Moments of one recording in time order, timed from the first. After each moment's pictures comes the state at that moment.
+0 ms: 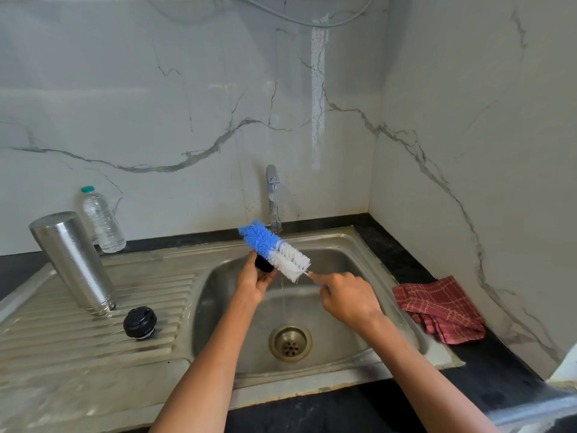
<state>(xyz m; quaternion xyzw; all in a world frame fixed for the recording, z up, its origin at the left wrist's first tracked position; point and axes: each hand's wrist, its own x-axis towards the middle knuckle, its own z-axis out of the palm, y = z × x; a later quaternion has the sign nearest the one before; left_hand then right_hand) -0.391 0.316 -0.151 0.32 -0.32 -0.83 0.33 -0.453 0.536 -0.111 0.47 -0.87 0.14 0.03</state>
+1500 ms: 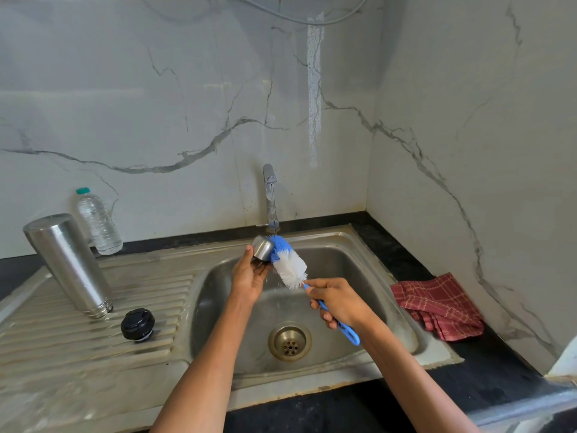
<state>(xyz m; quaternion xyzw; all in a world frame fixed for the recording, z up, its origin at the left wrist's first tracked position) -0.390 0.304 -0.160 0.25 -0.31 -0.84 0.37 -0.432 0.539 -0.107 0.28 -0.67 0.58 -0.36</state>
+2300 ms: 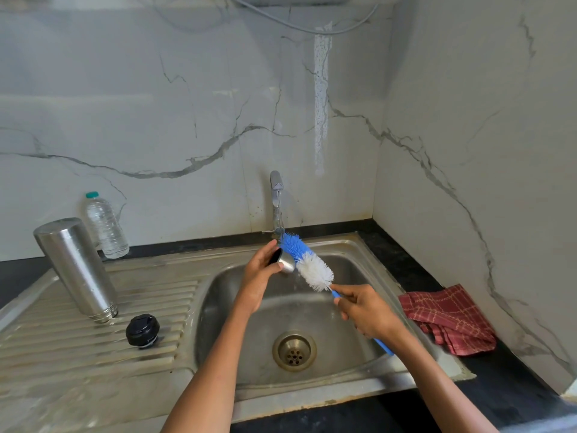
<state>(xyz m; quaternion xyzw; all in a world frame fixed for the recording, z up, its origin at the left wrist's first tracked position) -0.383 0.305 -0.154 0.19 -0.62 -0.68 0.34 -0.470 0.561 -0.123 0.37 -0.80 0.43 -0.19</state>
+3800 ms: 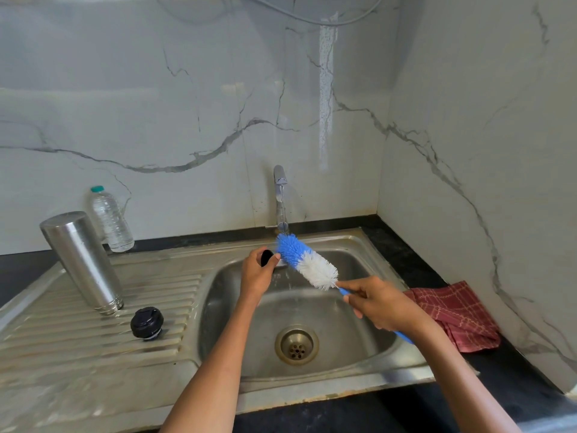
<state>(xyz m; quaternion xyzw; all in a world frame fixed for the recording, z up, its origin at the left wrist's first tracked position) -0.385 0.298 -0.164 0.36 -0.70 -0.49 0.36 -0.477 0.580 -0.093 0.47 -0.81 0.31 -0.18</state>
